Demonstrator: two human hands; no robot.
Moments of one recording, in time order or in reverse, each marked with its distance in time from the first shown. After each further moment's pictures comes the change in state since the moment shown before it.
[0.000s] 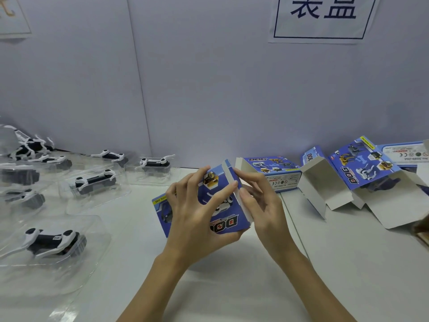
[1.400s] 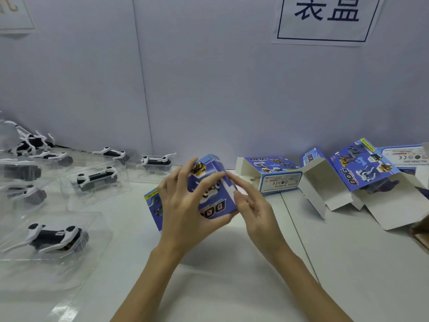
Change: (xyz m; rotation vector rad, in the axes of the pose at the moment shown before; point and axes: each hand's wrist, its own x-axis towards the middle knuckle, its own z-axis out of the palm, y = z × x) left_hand 0.008 -0.014 -0.008 0.001 0.007 -0.116; right_hand -0.001 0.016 0.009 -0.088 -0.018 0.040
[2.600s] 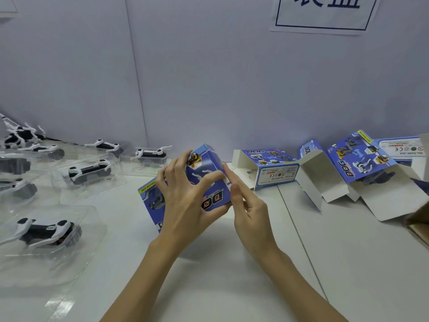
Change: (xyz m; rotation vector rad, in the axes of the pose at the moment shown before) left_hand 0.001 0.003 0.007 0.024 -0.071 -0.017; right_hand -0.008 0.009 0.018 -0.068 0.088 -0.043
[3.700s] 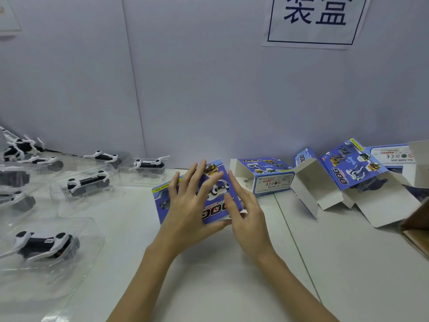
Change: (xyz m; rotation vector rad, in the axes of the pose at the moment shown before) left_hand -0.001 -0.016 0.016 -0.092 -0.143 0.133; right_hand 0.010 0.017 -0.005 0.054 0.093 0.085
